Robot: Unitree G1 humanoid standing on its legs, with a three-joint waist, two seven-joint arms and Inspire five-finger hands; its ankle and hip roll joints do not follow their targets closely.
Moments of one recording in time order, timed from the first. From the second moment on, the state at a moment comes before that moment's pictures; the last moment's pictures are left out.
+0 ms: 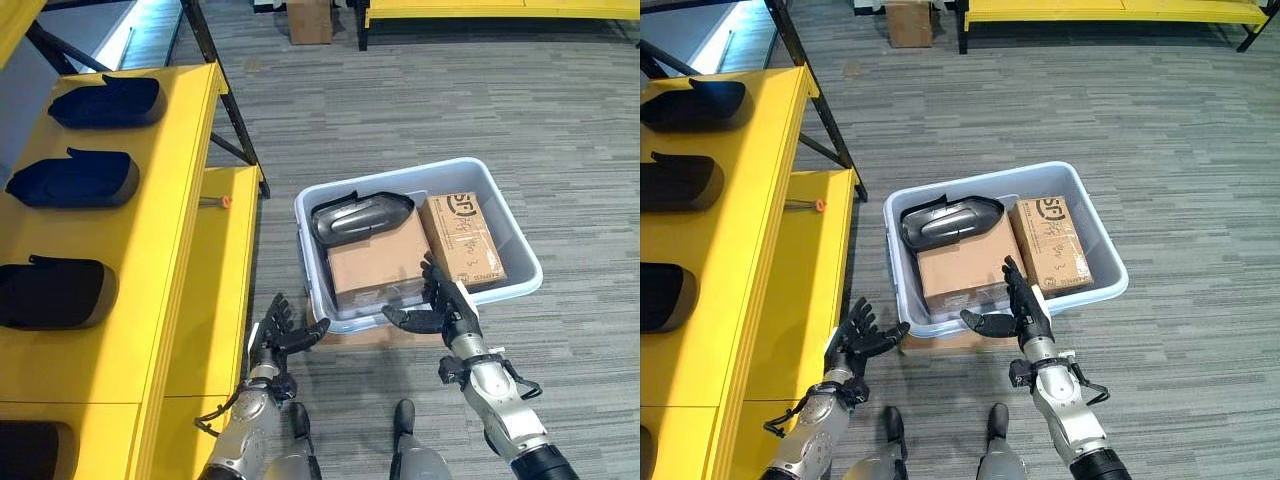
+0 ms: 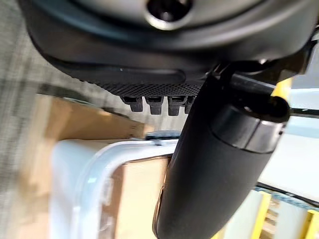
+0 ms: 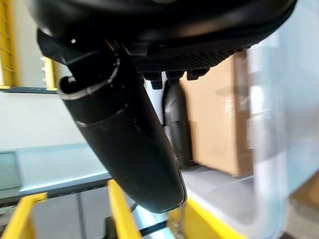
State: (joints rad) left arm 0.00 0.21 -0.23 0.27 -0.59 -0.13 0.23; right arm -0.07 -0.39 0.25 0.07 0.31 -0.12 -0.13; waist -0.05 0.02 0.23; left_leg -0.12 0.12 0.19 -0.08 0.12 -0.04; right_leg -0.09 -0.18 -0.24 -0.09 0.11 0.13
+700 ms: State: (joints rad) left arm 0.07 0.26 -0.20 0.22 -0.59 -0.11 0.14; right arm -0.69 -0.84 0.45 0.22 -0.02 -0.08 -0.12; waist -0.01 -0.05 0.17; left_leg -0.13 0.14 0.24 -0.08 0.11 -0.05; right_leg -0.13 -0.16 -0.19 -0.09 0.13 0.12
